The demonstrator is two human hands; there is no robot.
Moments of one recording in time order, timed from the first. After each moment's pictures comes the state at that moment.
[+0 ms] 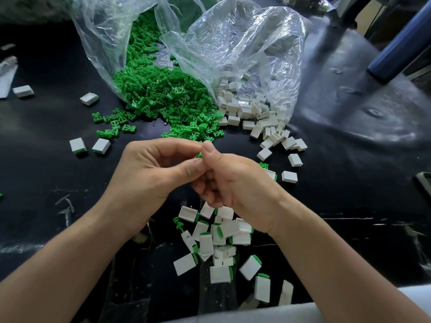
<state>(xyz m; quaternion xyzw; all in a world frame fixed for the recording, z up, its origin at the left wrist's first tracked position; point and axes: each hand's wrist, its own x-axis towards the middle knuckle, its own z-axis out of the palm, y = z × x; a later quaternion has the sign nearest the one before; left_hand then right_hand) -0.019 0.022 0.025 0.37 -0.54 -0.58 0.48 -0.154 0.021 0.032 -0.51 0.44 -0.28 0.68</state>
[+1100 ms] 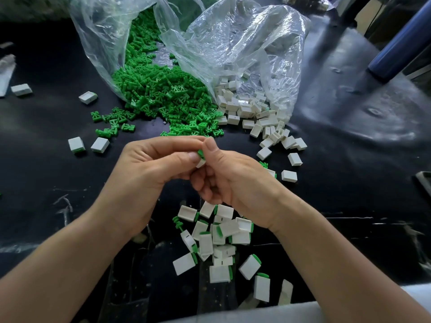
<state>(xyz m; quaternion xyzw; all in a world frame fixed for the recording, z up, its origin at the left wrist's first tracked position) -0.017 0.021 0.025 0.39 -0.49 -0.61 0.49 -0.158 0.017 0.024 -0.53 0.41 -0.30 0.68</state>
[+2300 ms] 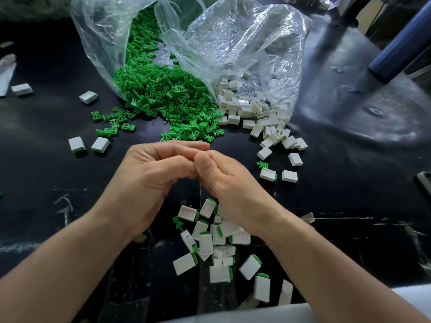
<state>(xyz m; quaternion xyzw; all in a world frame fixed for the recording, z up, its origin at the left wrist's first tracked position) -0.018 0.020 0.023 0.41 -0.45 -0.64 0.47 -0.151 0.023 0.021 -0.65 0.52 -0.28 0.47</state>
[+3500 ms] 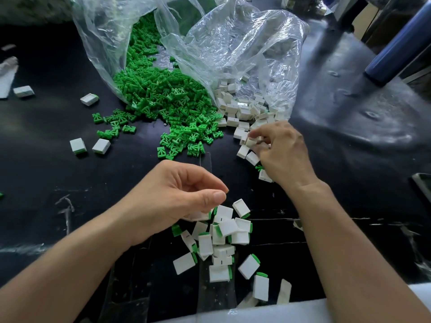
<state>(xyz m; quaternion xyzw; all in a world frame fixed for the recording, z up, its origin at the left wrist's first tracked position) -0.020 0.027 0.023 0.42 -0.58 -0.64 0.29 -0.217 -0.025 0.006 -0.66 0.71 -0.23 0.10</state>
